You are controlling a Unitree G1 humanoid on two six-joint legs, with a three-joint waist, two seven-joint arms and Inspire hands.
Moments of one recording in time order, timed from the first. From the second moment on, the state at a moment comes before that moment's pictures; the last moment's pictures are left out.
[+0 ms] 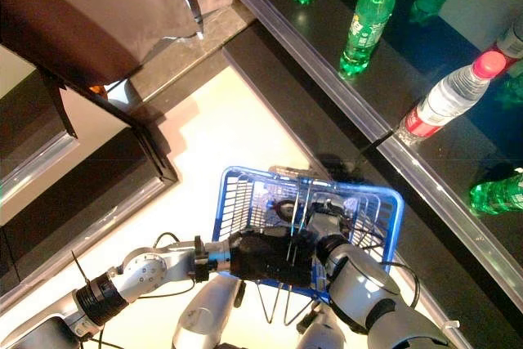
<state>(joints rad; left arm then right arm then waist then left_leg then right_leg) -0.44 0.50 -0.78 -0.03 -1.41 0.45 -0.33 -0.81 -0.28 0.85 1.16 -0.37 0.47 -0.03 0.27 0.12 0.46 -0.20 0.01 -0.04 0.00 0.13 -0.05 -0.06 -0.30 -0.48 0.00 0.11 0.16</state>
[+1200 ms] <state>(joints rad) 0.19 0.30 -0.14 -0.03 -1.52 0.01 -0.03 -0.10 -0.48 0.28 -0.26 -0.10 -0.06 -0.20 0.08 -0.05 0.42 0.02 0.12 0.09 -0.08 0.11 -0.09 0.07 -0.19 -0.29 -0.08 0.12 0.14</state>
